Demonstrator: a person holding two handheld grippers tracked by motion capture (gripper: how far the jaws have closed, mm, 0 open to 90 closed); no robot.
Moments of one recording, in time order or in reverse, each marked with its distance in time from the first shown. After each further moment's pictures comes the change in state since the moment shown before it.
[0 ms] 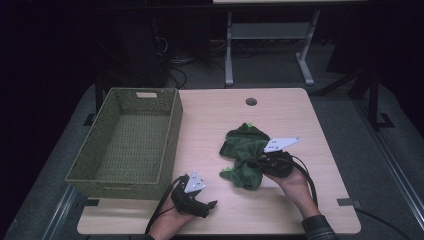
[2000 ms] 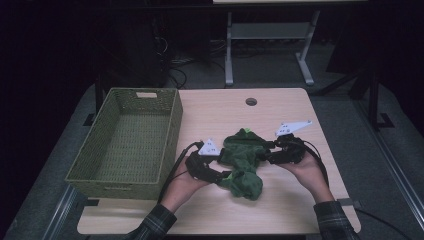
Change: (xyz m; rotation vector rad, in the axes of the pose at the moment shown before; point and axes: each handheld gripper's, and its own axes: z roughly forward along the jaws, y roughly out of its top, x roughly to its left) left arm 0.040 0.099 0.011 -0.045 -0.104 0.039; right arm -0.039 0.021 -0.028 0.039 -0.036 0.038
